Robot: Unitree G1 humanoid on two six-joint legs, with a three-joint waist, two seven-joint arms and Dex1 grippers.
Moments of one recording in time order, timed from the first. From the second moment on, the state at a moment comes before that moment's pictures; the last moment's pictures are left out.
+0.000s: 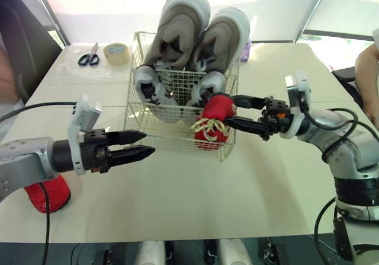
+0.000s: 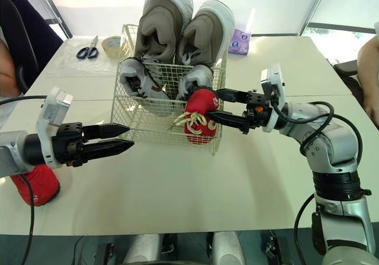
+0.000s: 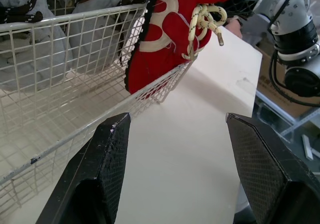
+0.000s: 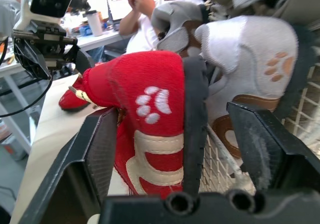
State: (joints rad) left arm -0.18 1.07 0.38 -0.52 -1.43 1.00 -0.62; right arm -0.55 -0.70 -0.12 -0.19 0.77 0.65 1.02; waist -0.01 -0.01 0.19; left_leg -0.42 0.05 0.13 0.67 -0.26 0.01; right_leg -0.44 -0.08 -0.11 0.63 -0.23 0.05
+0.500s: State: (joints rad) left arm -0.20 1.16 0.62 -0.14 -1.35 1.02 -0.59; right arm -0.95 -0.86 -0.32 -0.14 1.14 0.91 1.06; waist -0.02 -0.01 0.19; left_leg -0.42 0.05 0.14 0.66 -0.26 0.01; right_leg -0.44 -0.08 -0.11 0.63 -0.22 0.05
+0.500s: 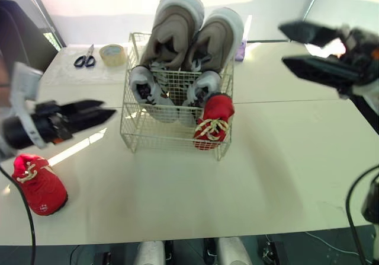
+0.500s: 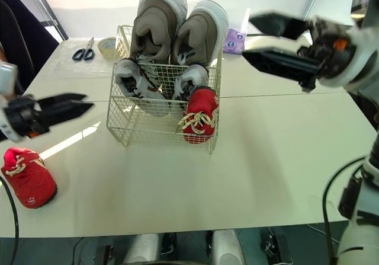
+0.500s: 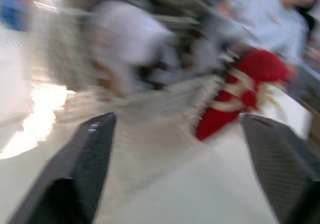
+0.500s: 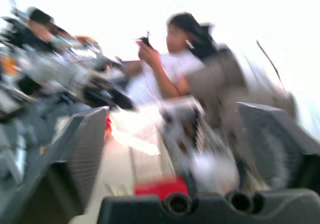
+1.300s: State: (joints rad) left arm 0.43 0.78 1.08 -0.16 -0.87 1.03 -0.64; right arm -0.68 -0.85 0.07 -0.48 1.14 1.00 1.34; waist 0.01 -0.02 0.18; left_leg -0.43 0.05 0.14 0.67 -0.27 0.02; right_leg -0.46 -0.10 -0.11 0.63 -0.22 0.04
